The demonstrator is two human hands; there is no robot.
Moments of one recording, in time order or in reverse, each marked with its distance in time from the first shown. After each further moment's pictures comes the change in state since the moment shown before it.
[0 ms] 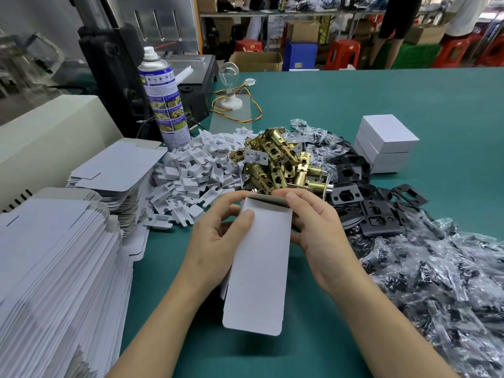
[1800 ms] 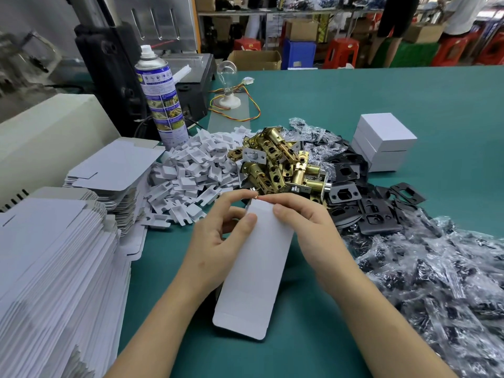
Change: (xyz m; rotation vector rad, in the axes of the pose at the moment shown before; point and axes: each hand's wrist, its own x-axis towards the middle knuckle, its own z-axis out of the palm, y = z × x) left_hand 0.001 -0.007 0.000 0.081 -0.060 0.061; right_hand -0.002 0.000 -0.002 -0.198 -0.124 -0.116
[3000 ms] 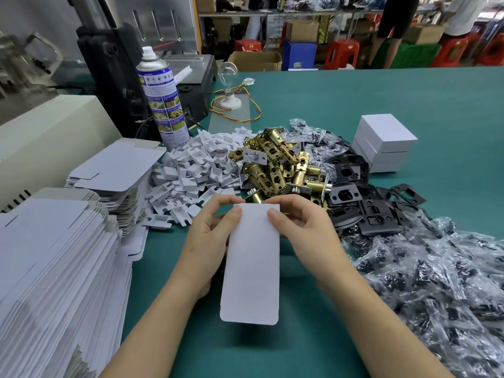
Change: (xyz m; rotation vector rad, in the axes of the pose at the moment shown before) left_hand 0.006 -0.003 -0.004 -0.214 0.122 -0.265; right_hand 0.002 0.009 0.002 -0.129 0.109 0.052
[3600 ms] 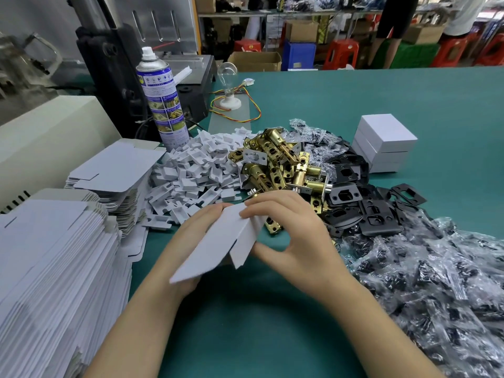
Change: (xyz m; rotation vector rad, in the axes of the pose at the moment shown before) left_hand 0.011 0.009 -0.022 -0.108 -0.013 -0.269; right_hand -0.007 -0.006 0.003 -0.517 -0.101 -0.691
